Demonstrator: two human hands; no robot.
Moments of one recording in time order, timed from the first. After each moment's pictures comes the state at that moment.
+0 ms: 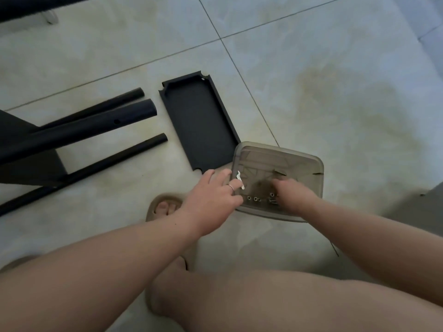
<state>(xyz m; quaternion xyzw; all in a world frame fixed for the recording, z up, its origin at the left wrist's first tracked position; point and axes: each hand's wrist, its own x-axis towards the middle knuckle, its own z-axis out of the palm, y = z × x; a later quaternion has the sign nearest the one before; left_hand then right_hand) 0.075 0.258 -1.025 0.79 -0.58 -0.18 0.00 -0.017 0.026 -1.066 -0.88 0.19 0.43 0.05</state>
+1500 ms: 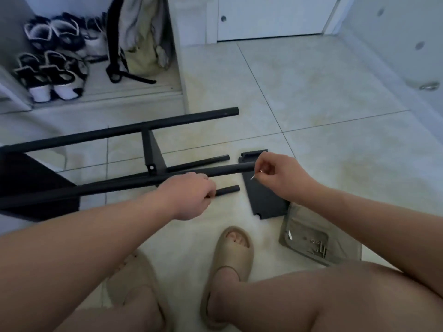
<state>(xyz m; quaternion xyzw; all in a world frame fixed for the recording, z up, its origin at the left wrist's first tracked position) 0.161 0.459 -0.830 0.91 -0.35 -0.23 0.02 0.120 0.214 -0.822 -0.92 0.05 0.09 0.37</state>
